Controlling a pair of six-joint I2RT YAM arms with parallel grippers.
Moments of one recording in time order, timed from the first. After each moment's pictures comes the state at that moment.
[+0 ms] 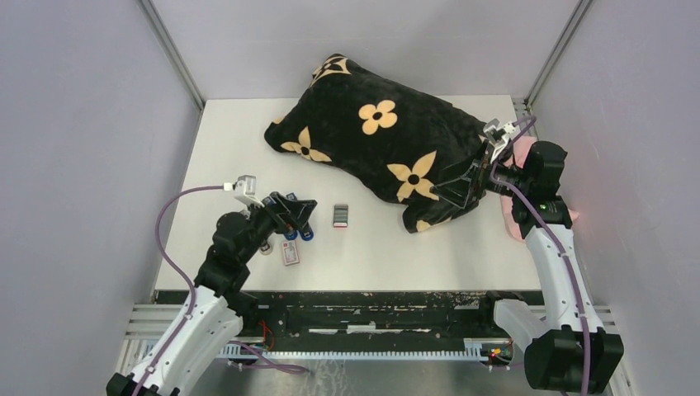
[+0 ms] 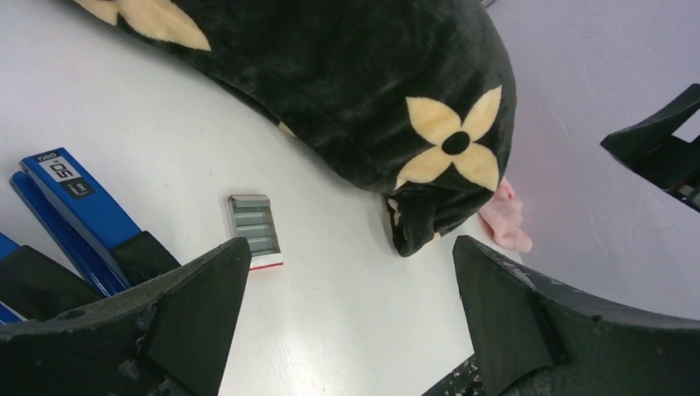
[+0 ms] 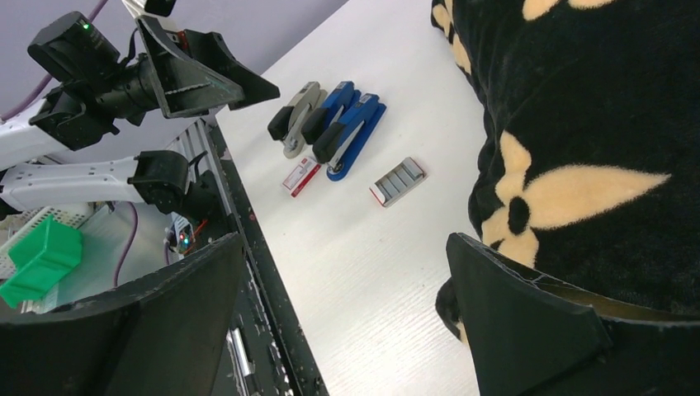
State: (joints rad) left arm -0.38 0.54 0.38 0.02 0.13 -0.69; right arm -0.08 0.98 0.87 -0.14 -1.18 0.22
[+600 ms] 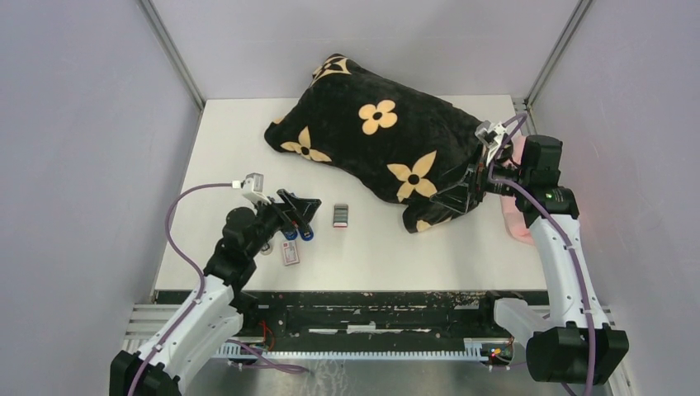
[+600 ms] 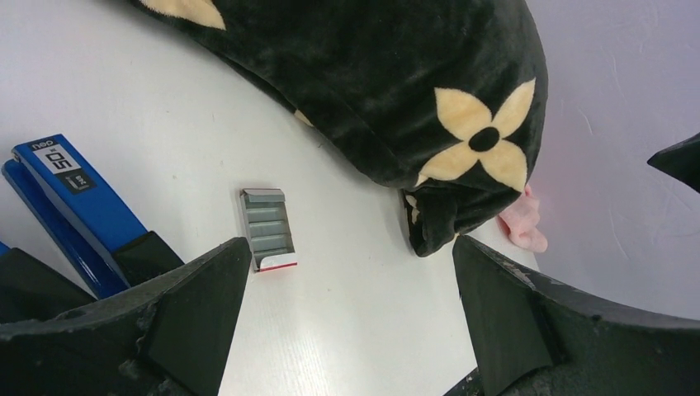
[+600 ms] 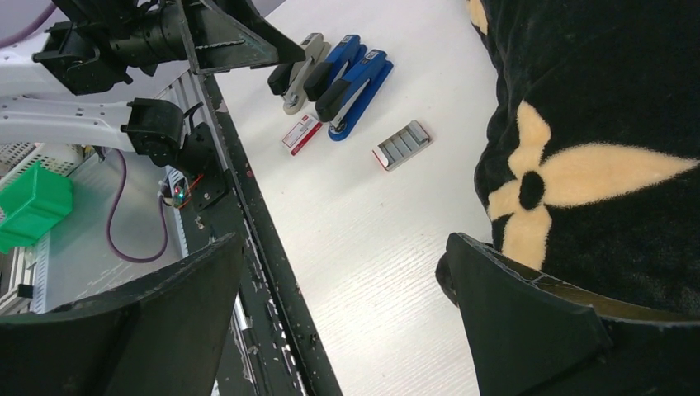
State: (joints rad) left arm -0.38 0.63 0.31 0.16 0.14 -0.72; right arm -0.06 1.03 1.02 -0.55 -1.19 -0.11
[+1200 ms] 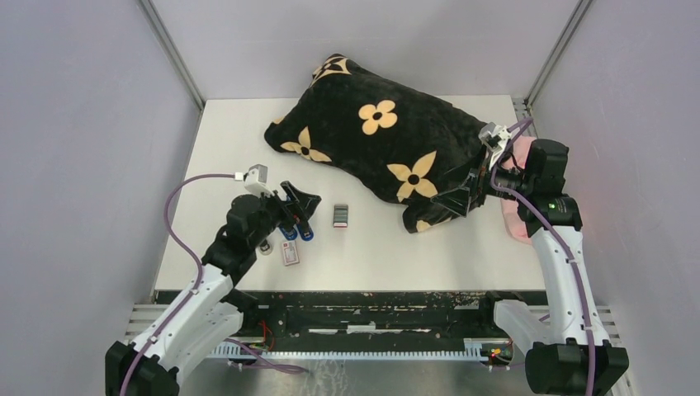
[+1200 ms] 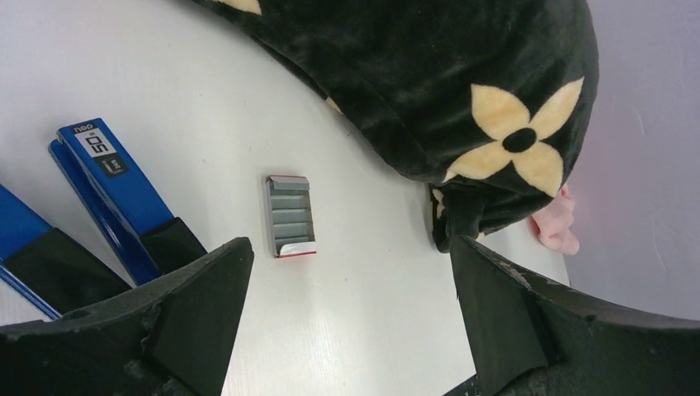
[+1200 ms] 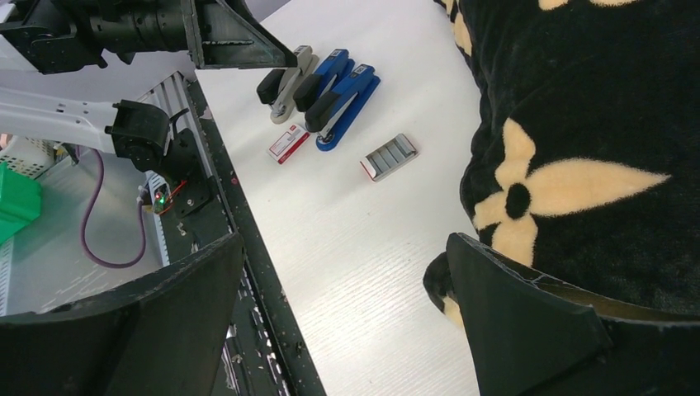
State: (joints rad) left arm -0.40 0.73 0.46 -0.01 0.08 -0.69; right arm -0.06 0.96 1.00 -0.51 -1.16 -0.10
